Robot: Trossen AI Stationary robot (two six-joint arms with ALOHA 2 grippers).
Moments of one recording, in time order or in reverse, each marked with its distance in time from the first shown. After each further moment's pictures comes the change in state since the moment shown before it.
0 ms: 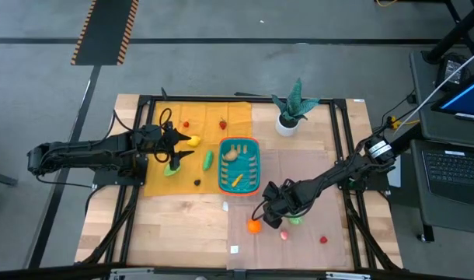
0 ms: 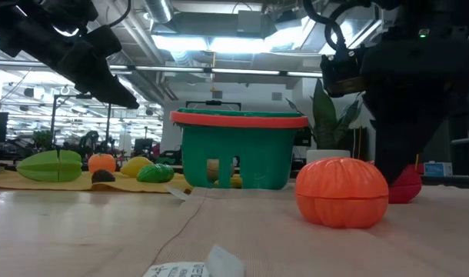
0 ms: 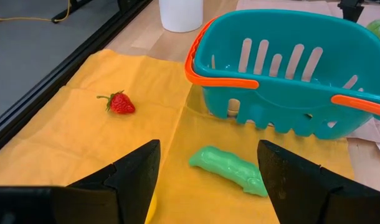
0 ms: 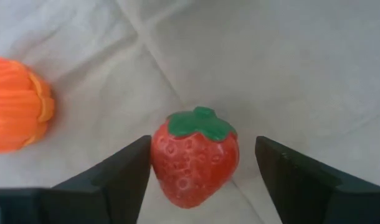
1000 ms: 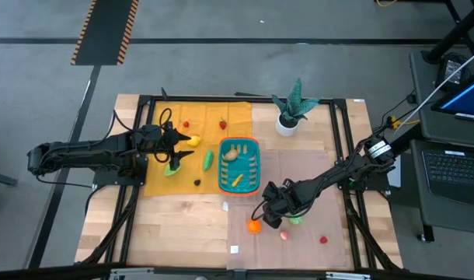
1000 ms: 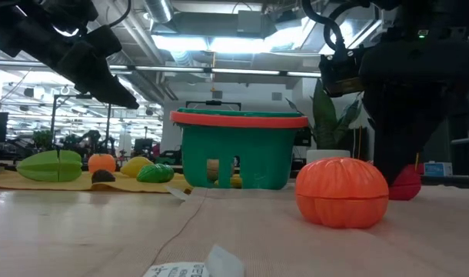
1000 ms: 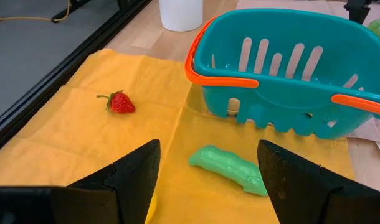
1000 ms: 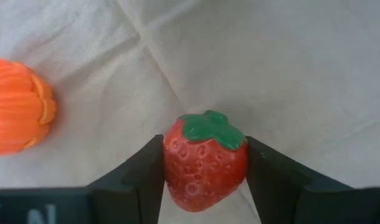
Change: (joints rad) left arm 0.000 0.000 0.000 -0.002 0.000 0.000; right arm 0.000 0.005 0.002 0.008 0.002 -0.010
